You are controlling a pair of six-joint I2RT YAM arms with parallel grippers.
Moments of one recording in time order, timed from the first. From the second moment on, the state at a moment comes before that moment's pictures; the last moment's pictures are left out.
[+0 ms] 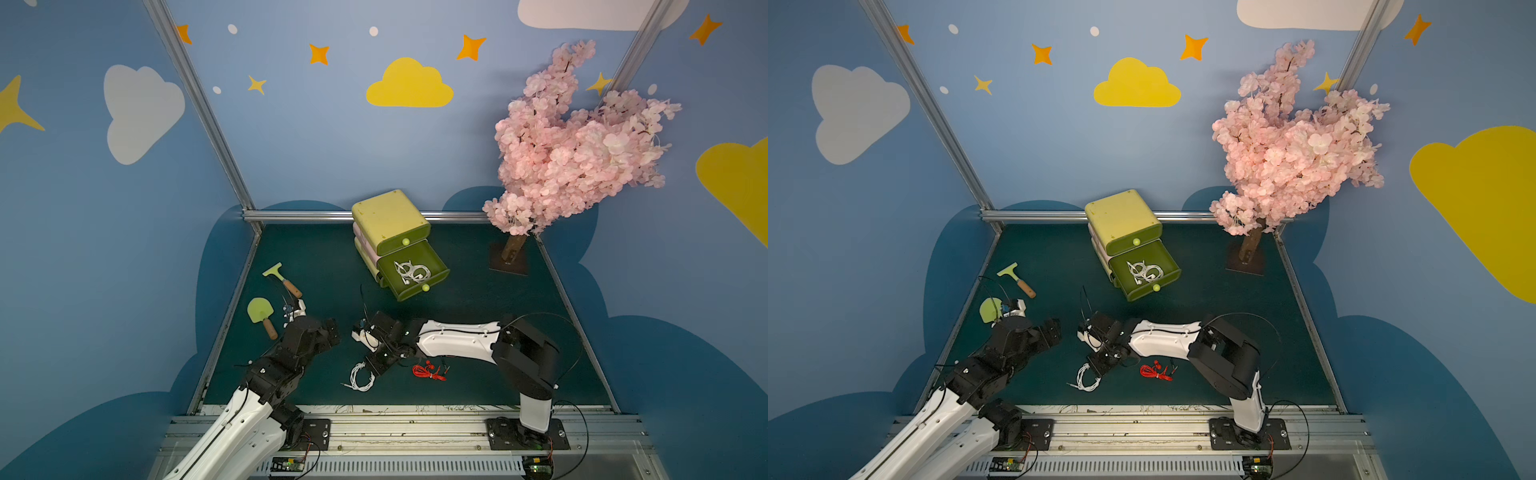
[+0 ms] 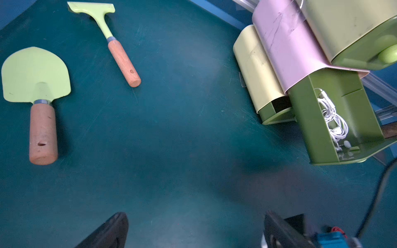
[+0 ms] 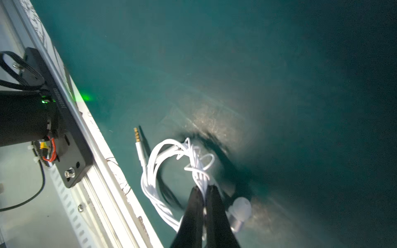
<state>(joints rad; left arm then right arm) -0.47 0.62 0.53 -0.62 -0.32 -0.71 1.15 1.89 1.20 -0.38 -0.29 0.37</state>
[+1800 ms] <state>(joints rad) -0.47 0.89 0.54 -0.36 0.08 -0.61 0.54 1.37 1.16 -0.30 -0.14 0.29</state>
